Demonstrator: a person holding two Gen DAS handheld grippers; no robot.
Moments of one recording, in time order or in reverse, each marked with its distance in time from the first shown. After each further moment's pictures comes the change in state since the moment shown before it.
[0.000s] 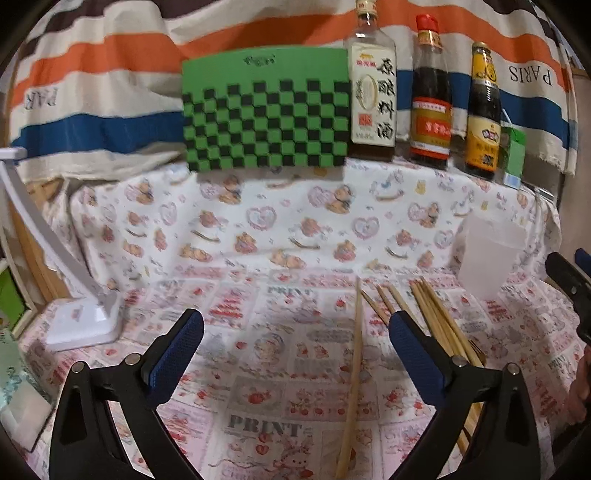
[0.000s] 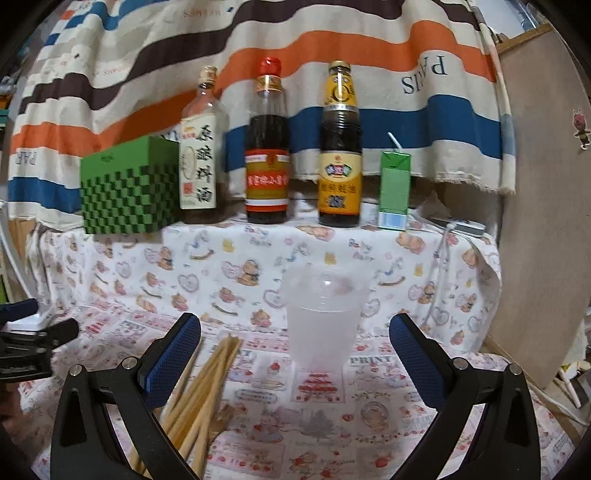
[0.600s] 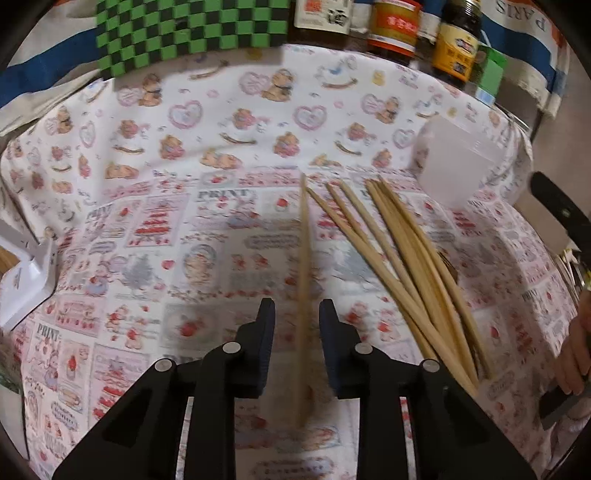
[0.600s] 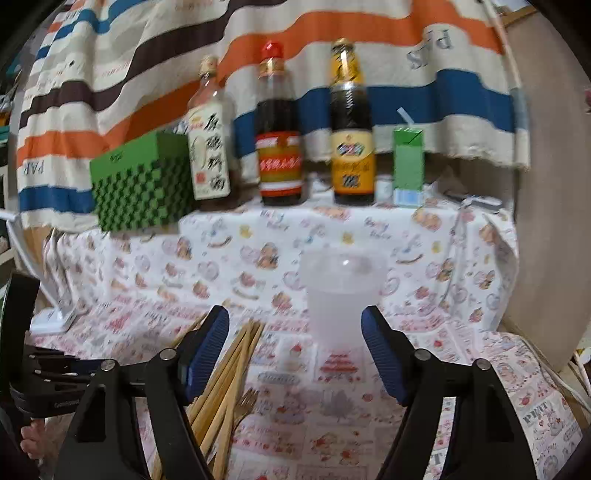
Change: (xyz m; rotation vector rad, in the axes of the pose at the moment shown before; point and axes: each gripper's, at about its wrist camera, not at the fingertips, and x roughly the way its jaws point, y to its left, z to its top) left arm 0.034 -0.024 -0.021 0.073 0.374 -0.177; right arm 0.002 -0.002 0.005 0.047 0.116 0.077
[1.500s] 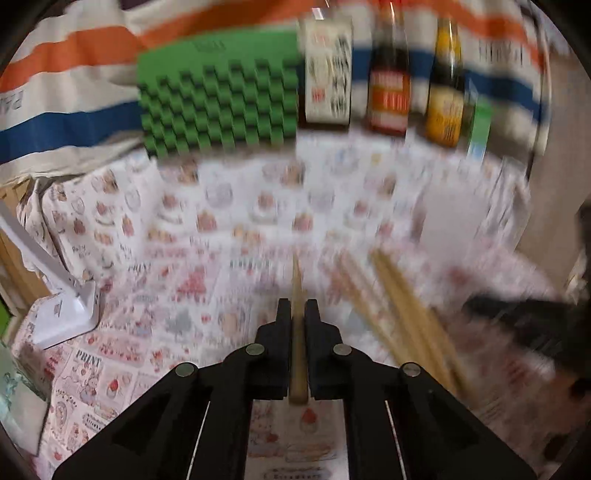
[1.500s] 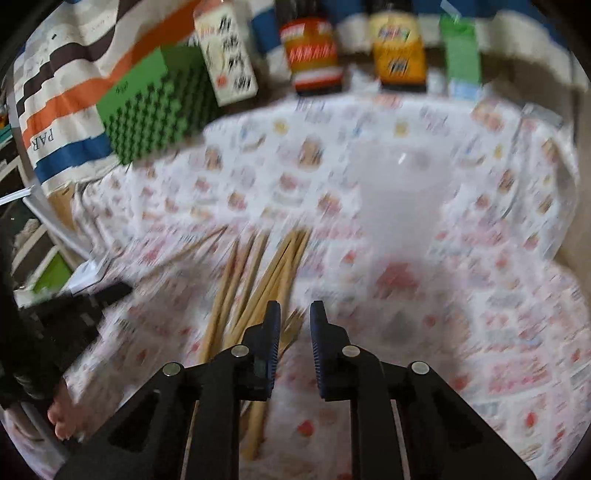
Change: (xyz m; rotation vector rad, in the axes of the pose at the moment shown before) left arm -0.058 -0.003 0.002 -0.018 -0.303 0.079; right arm 0.042 0.008 -0.022 0.061 0.387 0.197
